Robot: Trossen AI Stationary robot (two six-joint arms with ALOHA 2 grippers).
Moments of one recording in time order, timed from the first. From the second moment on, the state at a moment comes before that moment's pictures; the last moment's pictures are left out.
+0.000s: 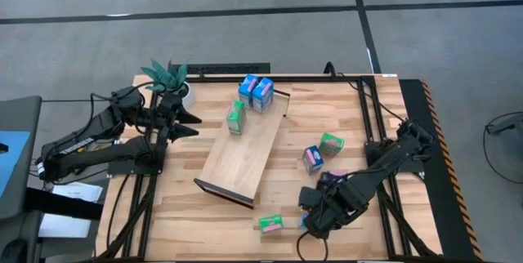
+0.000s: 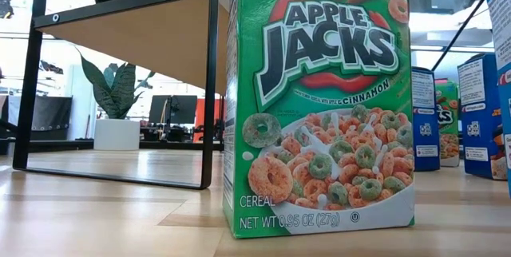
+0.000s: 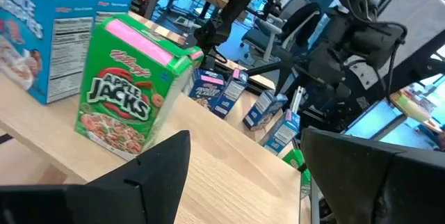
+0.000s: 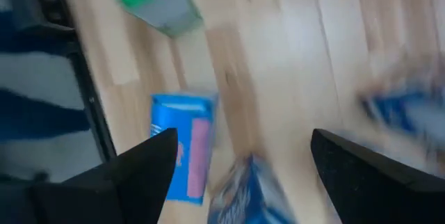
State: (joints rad) left arm 0.46 0.48 0.65 -0.28 0.52 -0.44; right arm 0.66 1.78 1.64 -1.20 0.17 0.85
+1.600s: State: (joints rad) left arm 0.46 0.55 0.65 -0.27 0.60 -0.44; right arm 0.81 1.72 1.58 -1.45 0.08 1.57
